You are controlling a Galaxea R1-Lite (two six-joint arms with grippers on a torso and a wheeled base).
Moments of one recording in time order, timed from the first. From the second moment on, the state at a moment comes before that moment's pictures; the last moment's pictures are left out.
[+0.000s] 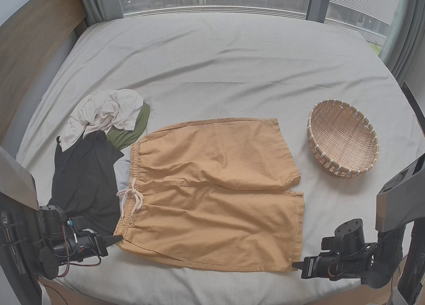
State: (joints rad) left arm 0.12 2.24 -0.02 -1.53 -0.66 -0.18; right arm 0.51 2.17 -0.02 -1.32 0.12 0.57
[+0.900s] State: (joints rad) left arm 0.15 2.28 -0.02 -1.52 -0.67 -0.09; right arm 0.50 2.07 -0.02 -1.21 0.12 0.56
